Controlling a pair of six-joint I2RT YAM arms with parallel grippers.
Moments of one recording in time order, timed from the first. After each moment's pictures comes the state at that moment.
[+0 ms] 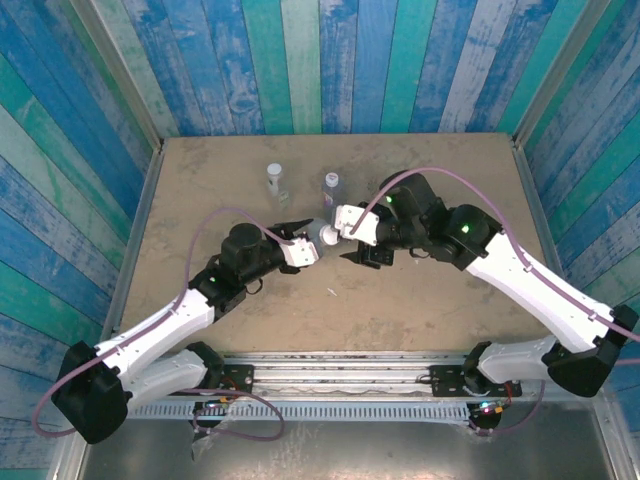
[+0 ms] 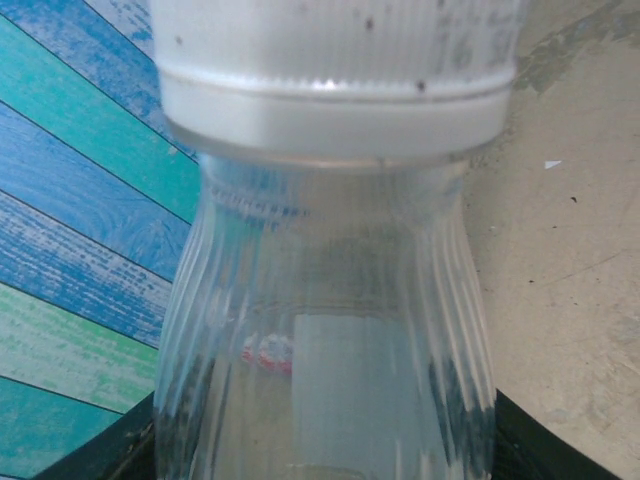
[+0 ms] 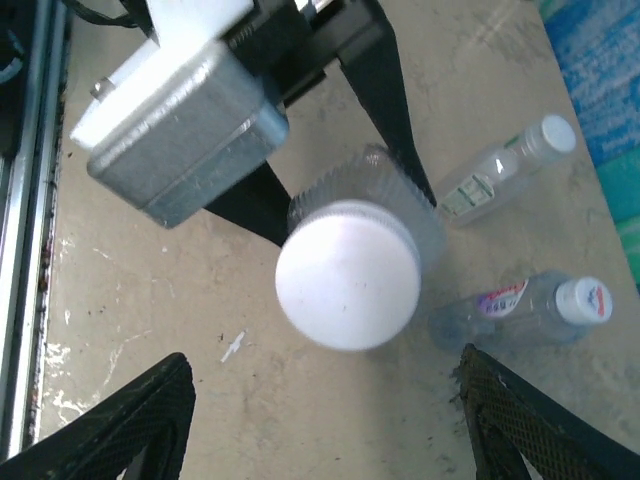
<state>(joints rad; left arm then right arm) -0.66 0.98 0.58 0.16 0.21 0.80 0.85 1.31 1.44 -0.87 -0.22 -0.66</state>
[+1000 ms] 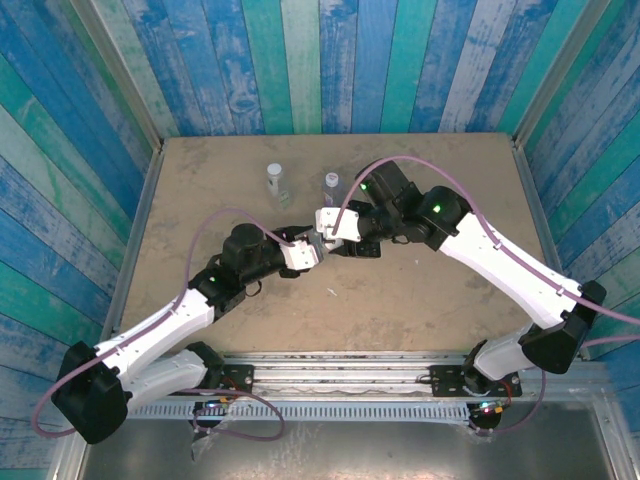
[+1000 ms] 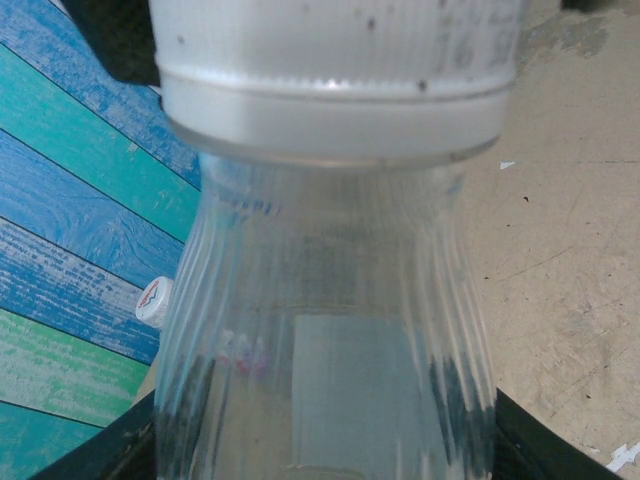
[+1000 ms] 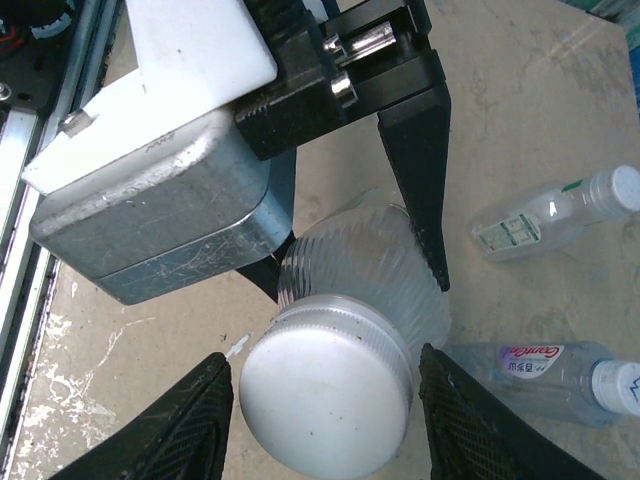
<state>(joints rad) -0.66 0.98 0.58 0.11 0.25 0.78 0.85 1.46 1.57 -0.95 -0.29 -0.79</state>
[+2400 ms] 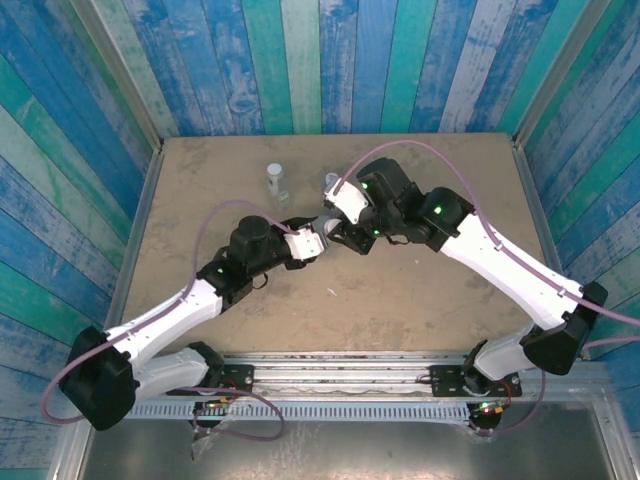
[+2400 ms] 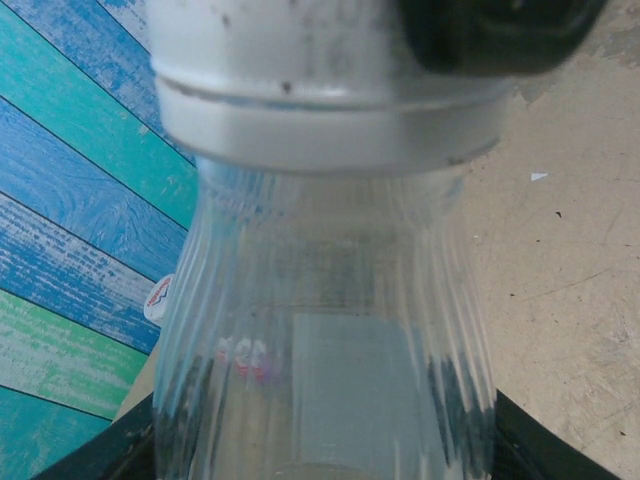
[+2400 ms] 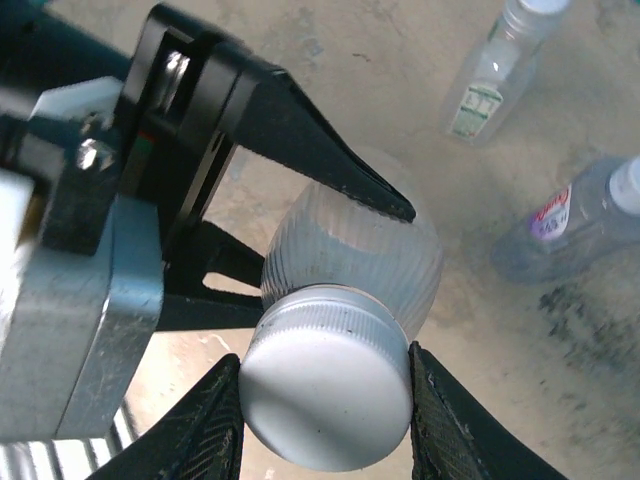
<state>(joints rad) -0.66 1.08 0.63 0.17 0.22 0.73 0.84 1.45 1.55 -0.90 -0.15 -0.09</state>
